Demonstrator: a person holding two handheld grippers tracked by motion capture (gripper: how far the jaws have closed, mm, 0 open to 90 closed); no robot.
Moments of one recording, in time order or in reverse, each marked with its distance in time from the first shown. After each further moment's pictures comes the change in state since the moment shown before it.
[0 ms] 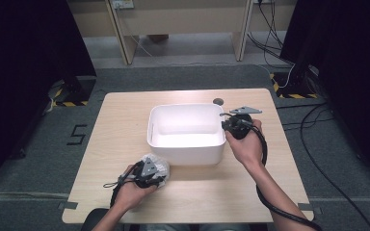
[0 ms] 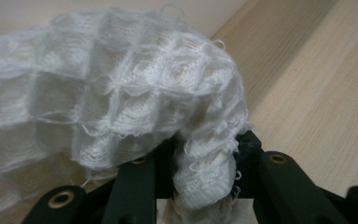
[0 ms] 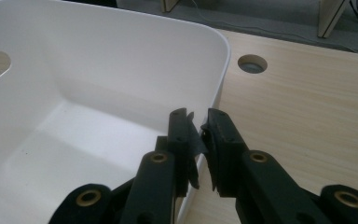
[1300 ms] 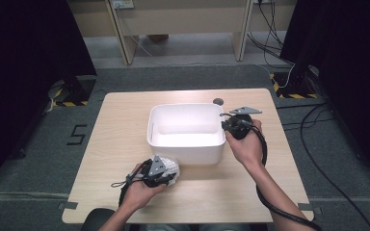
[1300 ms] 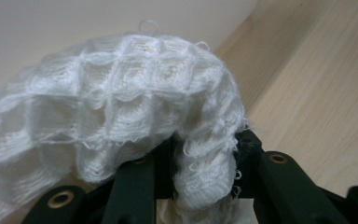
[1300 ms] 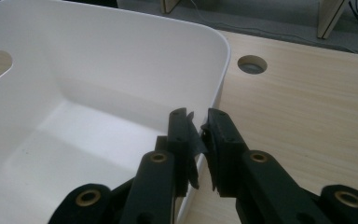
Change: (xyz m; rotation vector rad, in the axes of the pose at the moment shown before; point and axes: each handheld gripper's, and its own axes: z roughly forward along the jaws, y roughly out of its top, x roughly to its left) left arm -0.020 0.028 -0.005 -0.094 -0.021 0.018; right arm 0.000 -0.001 0.000 -0.005 -0.002 -0.002
